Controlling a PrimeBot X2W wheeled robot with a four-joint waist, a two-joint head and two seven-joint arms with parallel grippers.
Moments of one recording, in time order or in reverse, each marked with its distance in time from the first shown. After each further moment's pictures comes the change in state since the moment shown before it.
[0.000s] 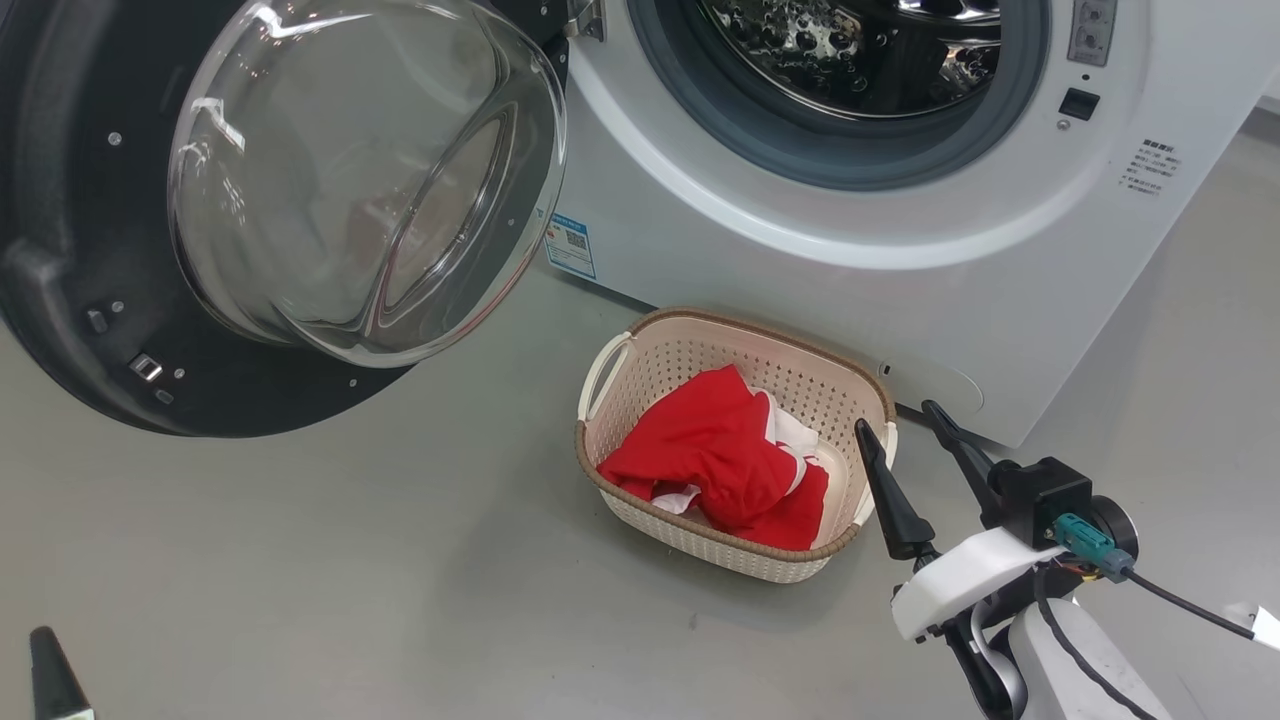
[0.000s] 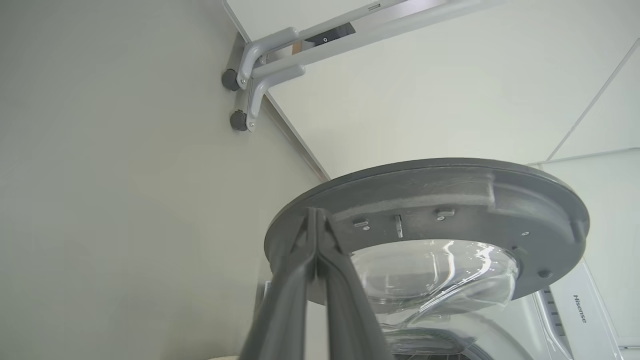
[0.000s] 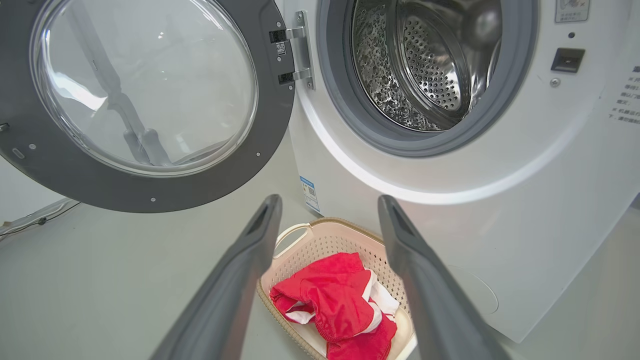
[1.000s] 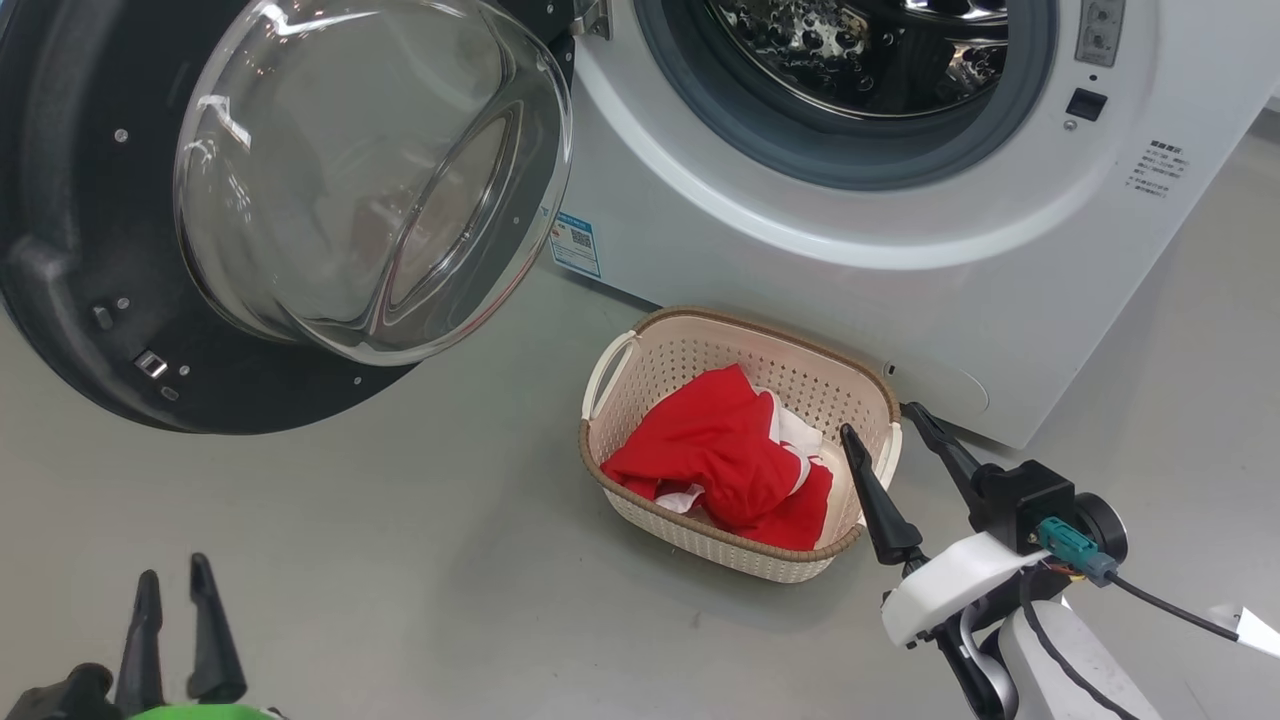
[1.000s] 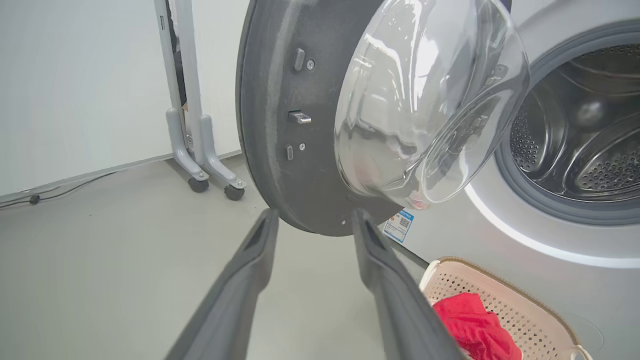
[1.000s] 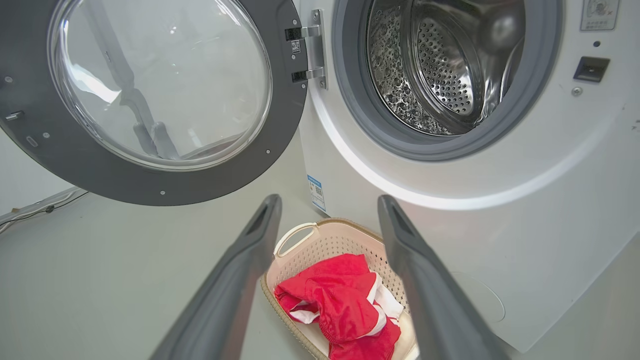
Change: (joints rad) left arm 0.043 0.009 -0.164 -0.119 1.139 0.191 0.006; right arm 0.002 0.000 0.024 -0.011 -0.025 -0.005 0.000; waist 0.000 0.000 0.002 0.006
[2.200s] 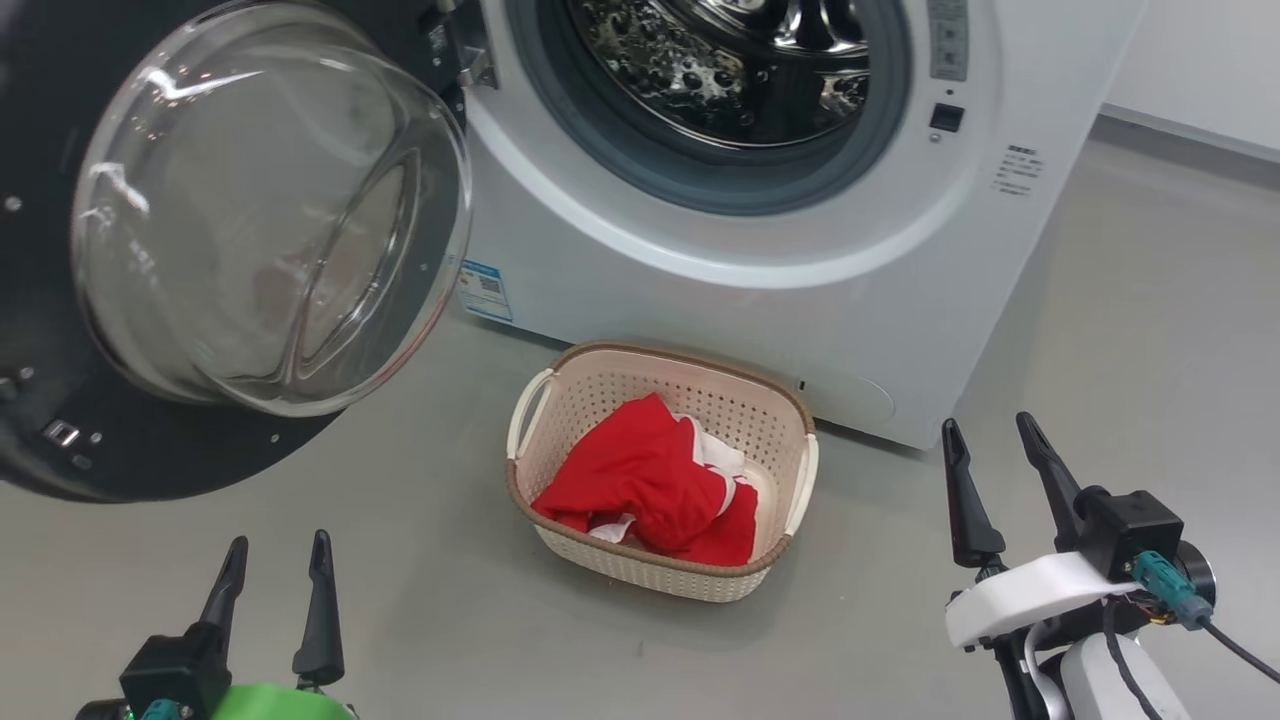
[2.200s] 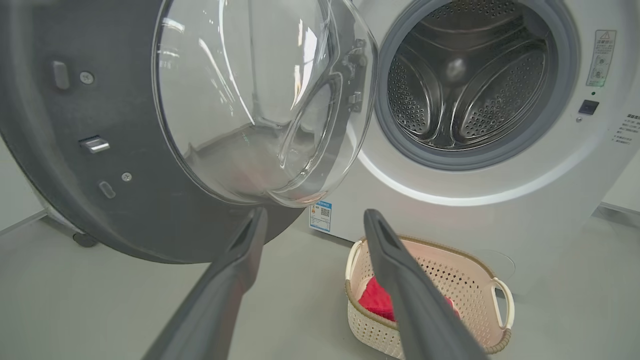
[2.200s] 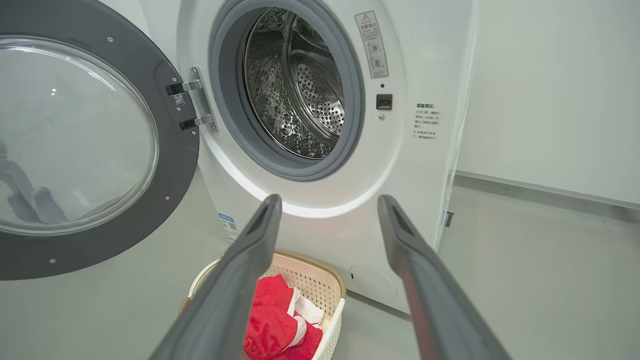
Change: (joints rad) left arm -0.060 0.001 -0.098 0.070 0.180 -0.087 0.000; right arm 0.112 0.015 -0.160 -0.131 0.029 -0.030 -0.001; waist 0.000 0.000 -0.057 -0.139
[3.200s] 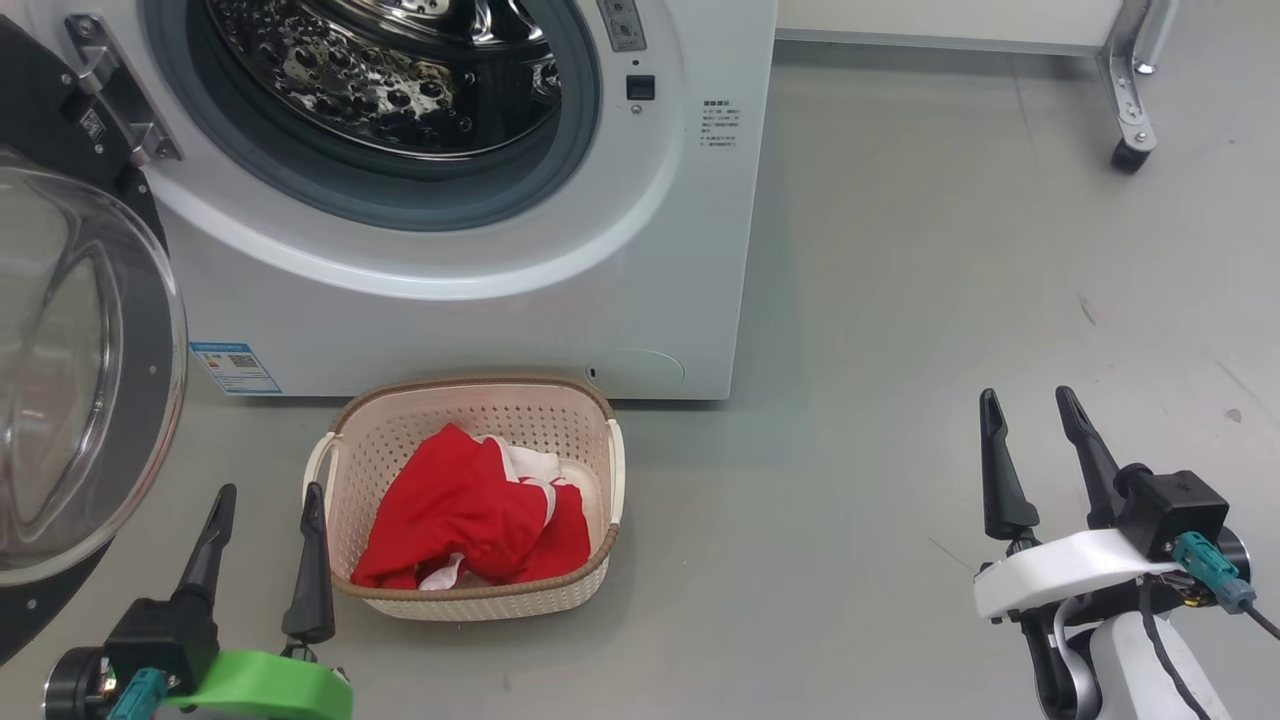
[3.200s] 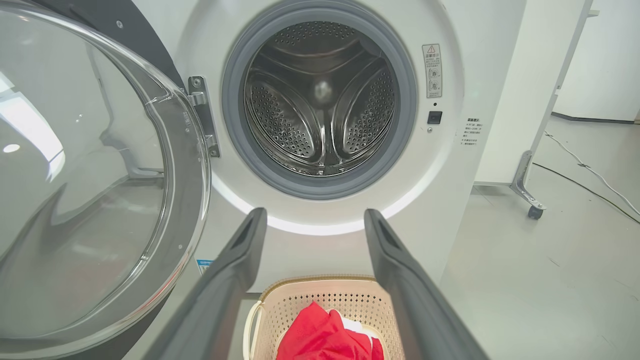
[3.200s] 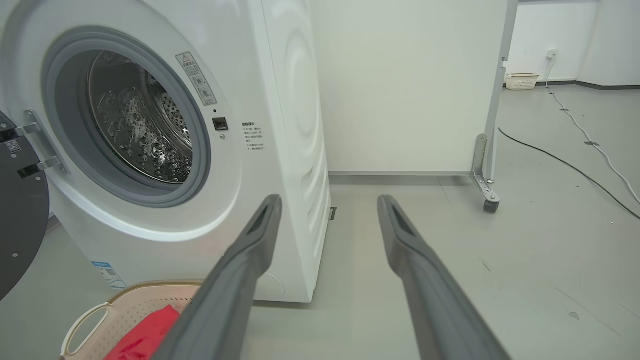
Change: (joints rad) left arm -0.043 0.000 0.036 -0.055 0.059 -0.044 0.000; right arm -0.026 0.000 -0.057 -0.012 0.003 -0.020 0.000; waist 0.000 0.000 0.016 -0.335
